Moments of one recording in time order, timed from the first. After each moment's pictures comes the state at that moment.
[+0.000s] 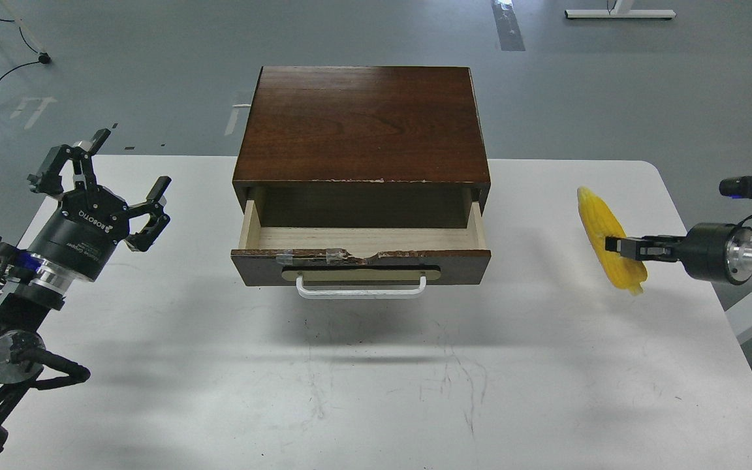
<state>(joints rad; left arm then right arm) -0.23 0.56 -1.07 -1.15 0.27 -0.49 -0.46 1.16 -0.90 -0.11 1.00 -1.28 0.24 0.49</state>
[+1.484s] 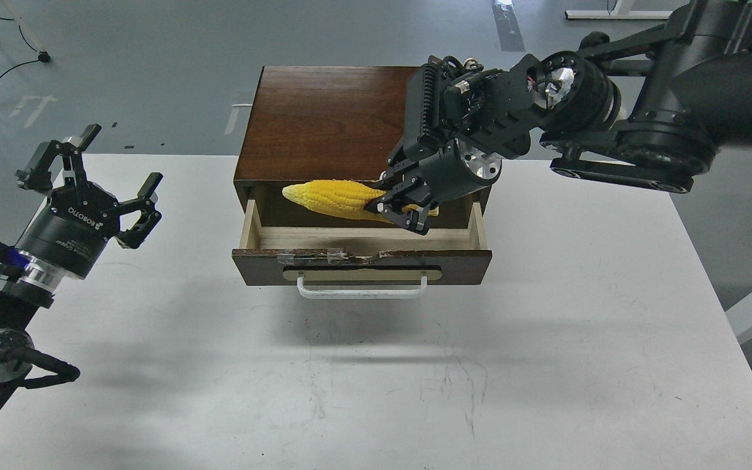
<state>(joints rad) -0.22 0.59 -1.08 -1.17 0.28 -0.49 -0.46 1.85 -0.18 -0.70 1.15 -1.53 0.00 0.49</state>
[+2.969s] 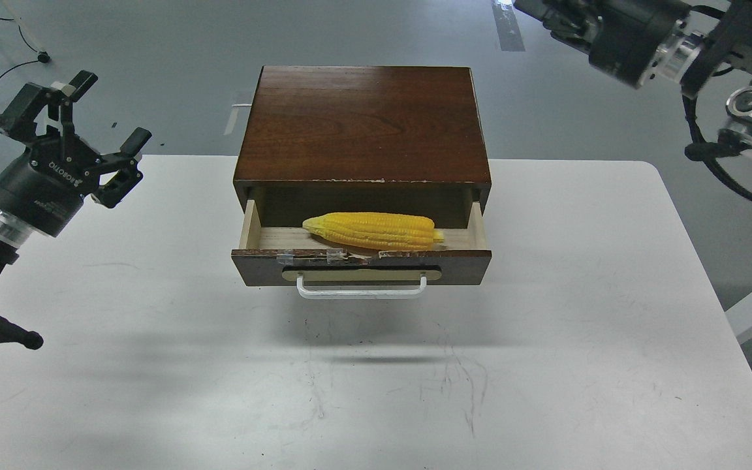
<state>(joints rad) -0.39 0.73 -1.10 -1.31 0.63 -0.49 -0.49 1.18 -0.83 0.14 1.26 -0.52 -0.01 0.49</state>
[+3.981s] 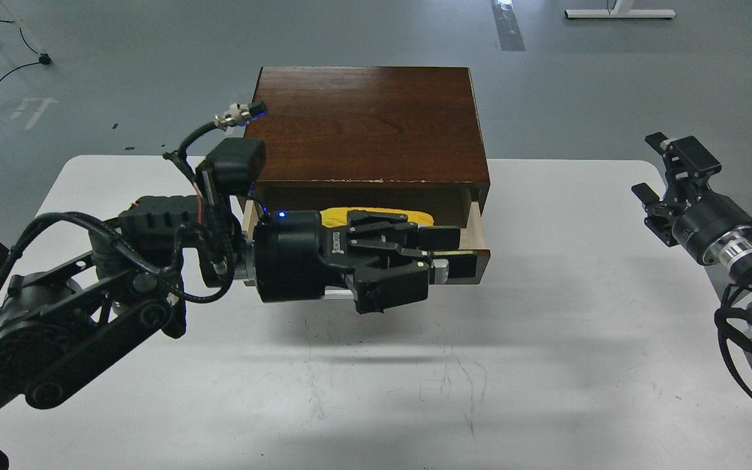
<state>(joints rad) -0.57 0.42 -0.72 -1.75 1.83 -0.49 -0.49 0.62 -0.80 0.37 1.10 -0.32 -0.01 0.49</state>
